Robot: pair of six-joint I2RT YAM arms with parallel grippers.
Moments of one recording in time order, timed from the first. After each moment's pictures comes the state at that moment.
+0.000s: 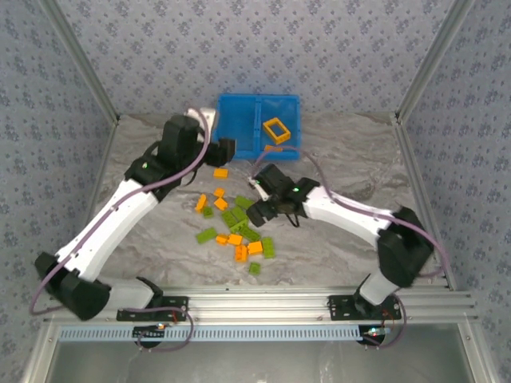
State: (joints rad) left arm -0.60 1.26 1.33 -0.59 -0.11 -0.24; right arm 0.83 1.66 1.22 -0.62 0.10 0.07
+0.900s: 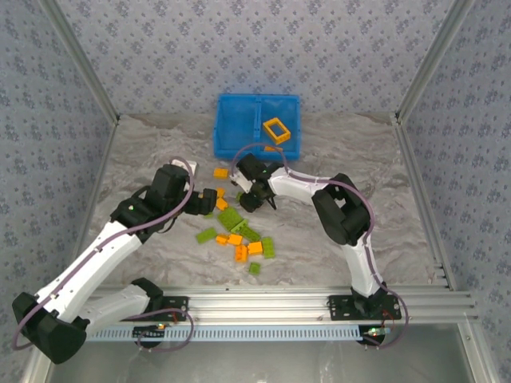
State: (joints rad) left arm -0.60 0.99 0.97 -0.73 -0.22 -0.29; right arm 0.74 2.12 1.53 -0.60 -0.02 -0.12
